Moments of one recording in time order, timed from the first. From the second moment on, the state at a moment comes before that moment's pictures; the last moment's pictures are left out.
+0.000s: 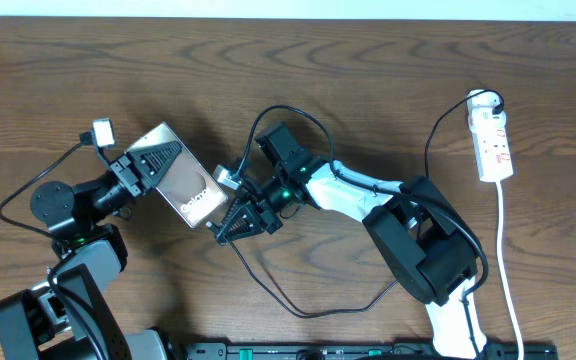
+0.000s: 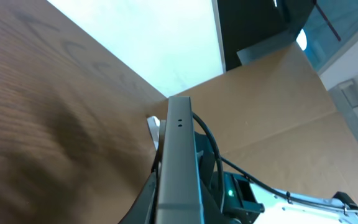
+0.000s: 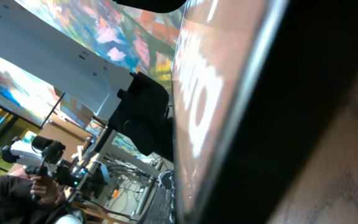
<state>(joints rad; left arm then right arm) 0.43 1.51 0.43 1.25 1.33 -1.30 0.72 2.15 1.31 -0.13 -1.53 -0.12</state>
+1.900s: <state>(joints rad) 0.44 1.51 0.43 1.25 1.27 -1.29 0.68 2.15 1.31 0.06 -1.53 0.05</state>
